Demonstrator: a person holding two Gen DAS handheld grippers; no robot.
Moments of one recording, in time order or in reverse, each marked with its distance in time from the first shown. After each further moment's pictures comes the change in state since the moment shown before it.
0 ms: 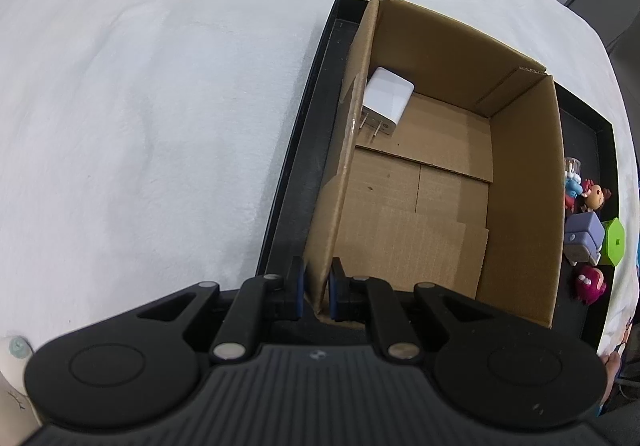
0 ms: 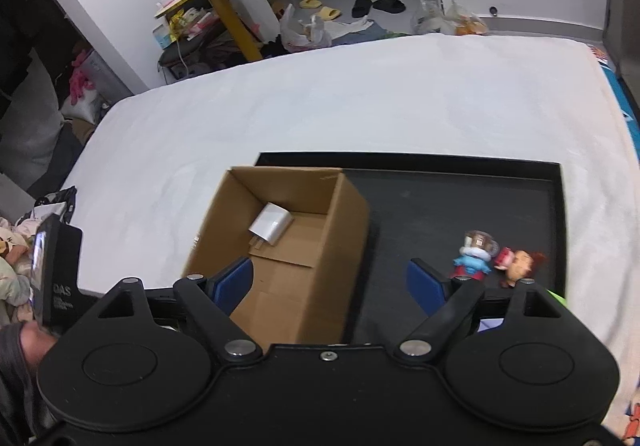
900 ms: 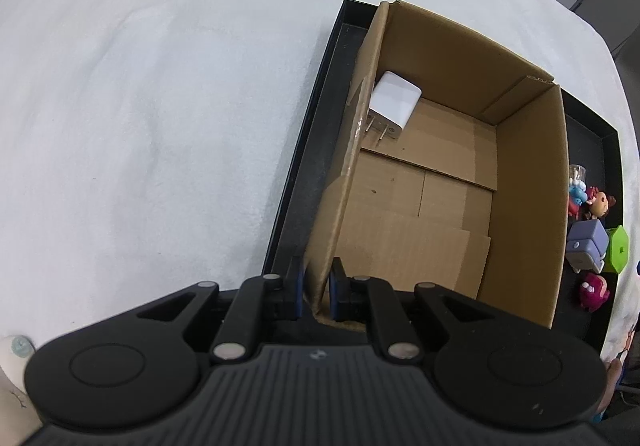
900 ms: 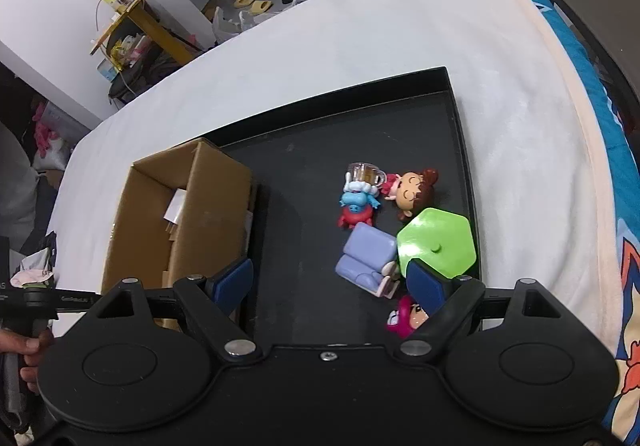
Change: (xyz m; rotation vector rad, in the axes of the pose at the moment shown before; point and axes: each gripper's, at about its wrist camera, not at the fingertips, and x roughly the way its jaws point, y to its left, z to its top) left arm 0.000 -0.001 0.000 -0.015 -0.010 0.016; right arm 0.010 -0.112 -0.054 0.228 0.032 -0.023
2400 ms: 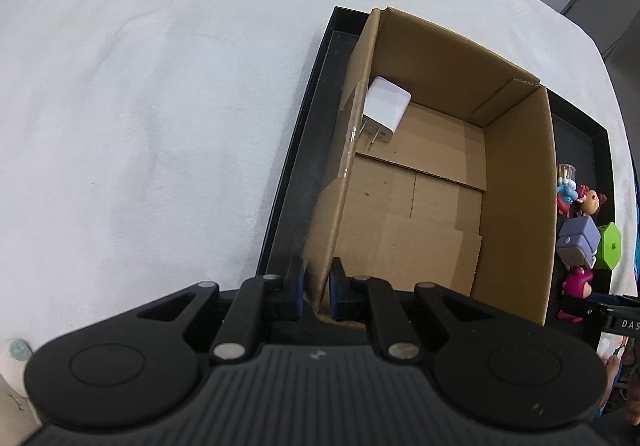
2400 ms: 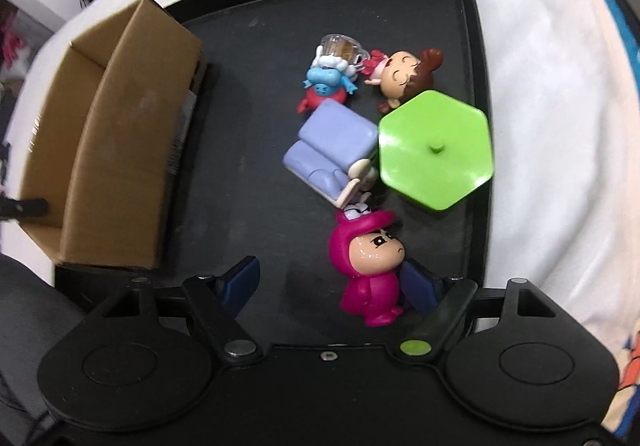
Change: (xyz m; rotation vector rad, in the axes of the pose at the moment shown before) left arm -0.003 -0.002 -0.003 0.010 -0.025 -0.015; right arm 0.051 -0.008 -0.034 -0.109 0.255 -0.103
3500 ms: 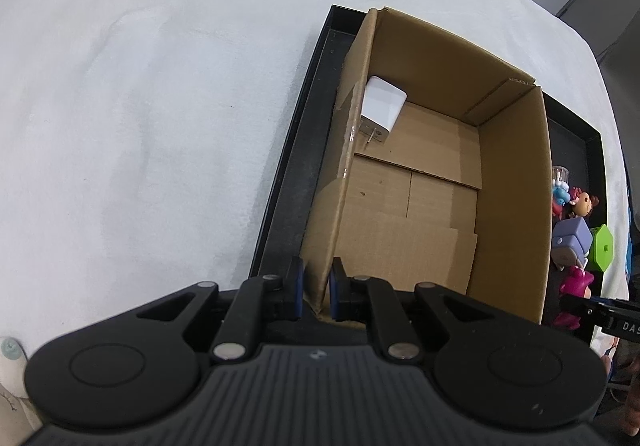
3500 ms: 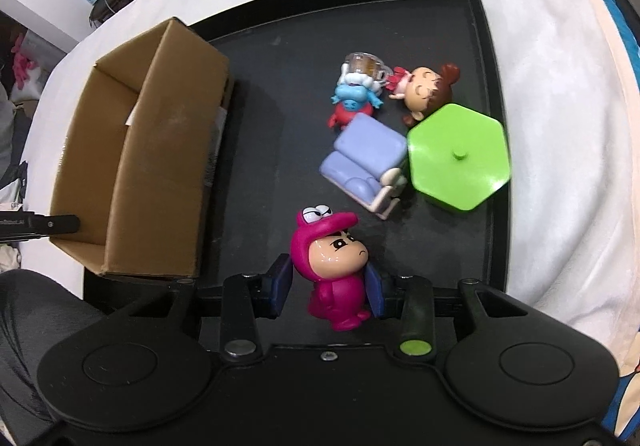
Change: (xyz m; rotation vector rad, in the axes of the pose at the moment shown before) left arm -0.004 0.008 0.000 -0.003 0.005 -0.037; right arm -0.024 0.013 -0.005 0.023 -0.033 0.040
